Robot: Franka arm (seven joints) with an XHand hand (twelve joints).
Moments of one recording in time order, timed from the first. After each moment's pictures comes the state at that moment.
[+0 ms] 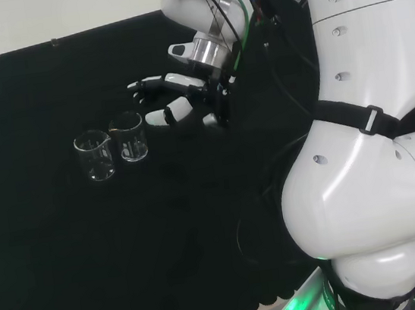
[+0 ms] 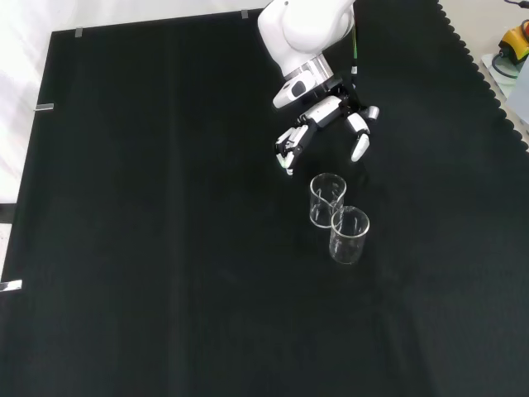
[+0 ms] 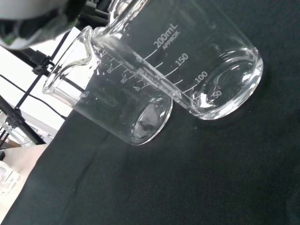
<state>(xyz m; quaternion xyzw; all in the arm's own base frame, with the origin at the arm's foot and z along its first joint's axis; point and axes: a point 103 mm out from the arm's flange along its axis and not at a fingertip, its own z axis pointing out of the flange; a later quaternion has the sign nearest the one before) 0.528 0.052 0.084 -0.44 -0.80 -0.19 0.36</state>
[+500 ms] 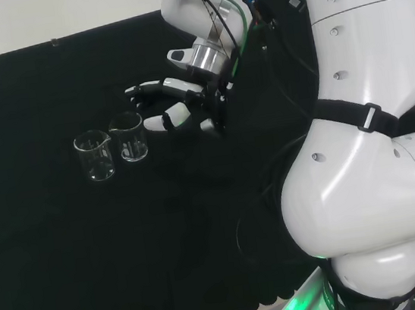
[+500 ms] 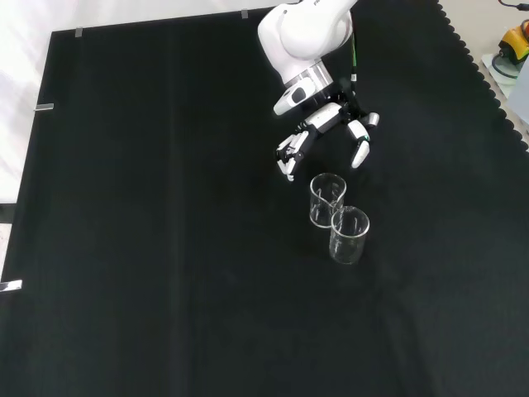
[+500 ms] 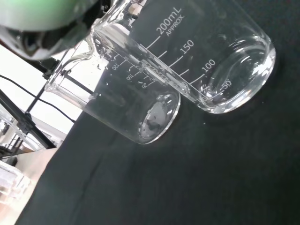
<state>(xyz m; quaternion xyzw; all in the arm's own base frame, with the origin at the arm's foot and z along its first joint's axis) 0.528 0.060 0.074 -0.43 -0.79 -0.21 0.37</state>
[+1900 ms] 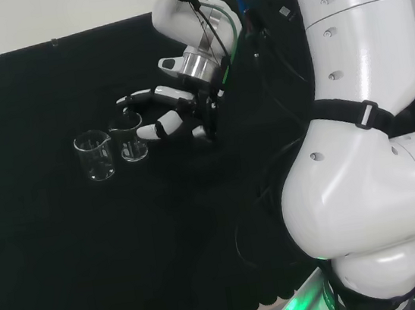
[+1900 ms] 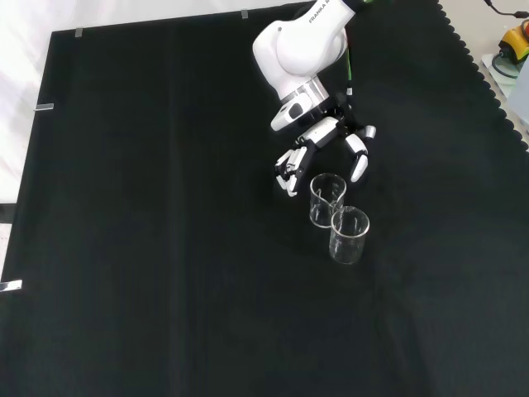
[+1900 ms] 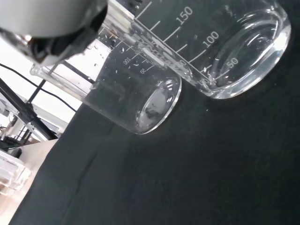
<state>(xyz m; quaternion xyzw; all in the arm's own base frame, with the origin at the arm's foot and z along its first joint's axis) 0.535 0.080 0.056 -0.41 -0.80 -0.21 0.38</state>
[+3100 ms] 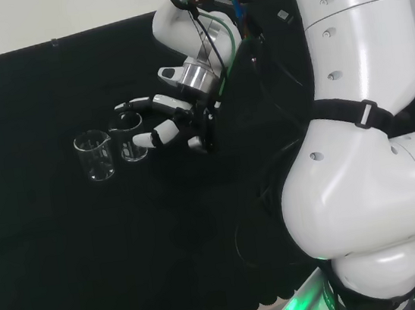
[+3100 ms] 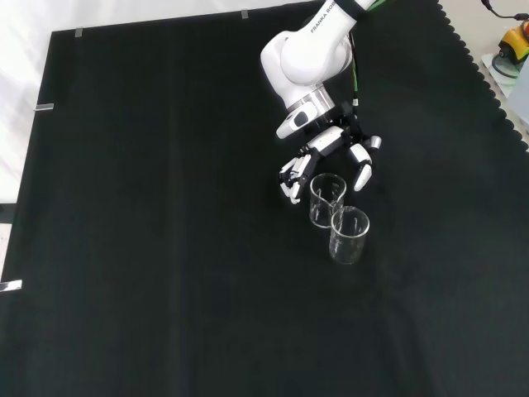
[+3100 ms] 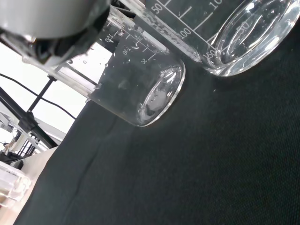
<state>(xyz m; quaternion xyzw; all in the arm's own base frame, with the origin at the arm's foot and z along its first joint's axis) 0.527 0.093 0.041 -0.42 -0.79 -0.23 0.39</state>
